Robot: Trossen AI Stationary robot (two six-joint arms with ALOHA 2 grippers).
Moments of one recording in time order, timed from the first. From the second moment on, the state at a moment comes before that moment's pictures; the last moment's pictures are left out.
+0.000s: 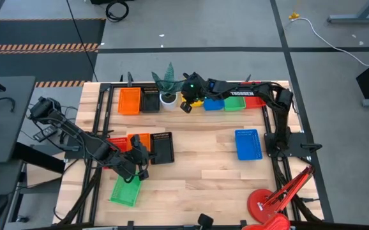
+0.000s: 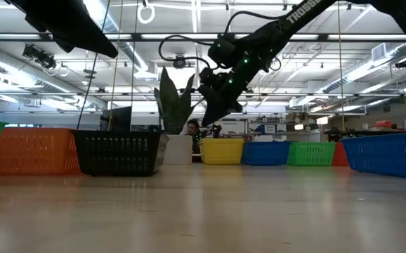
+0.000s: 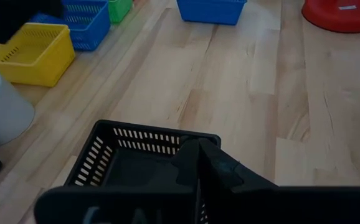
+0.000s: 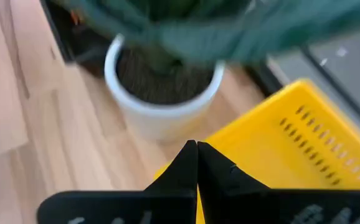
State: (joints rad) left arm -0.59 1.21 0.75 -0.30 -0.75 -0.56; right arm -0.44 1.93 1.41 -0.25 0.06 0.01
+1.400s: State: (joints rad) left arm -0.59 1.21 0.74 -0.31 -0.75 -0.56; right arm -0.33 1.95 1.41 -0.37 0.11 -0.35
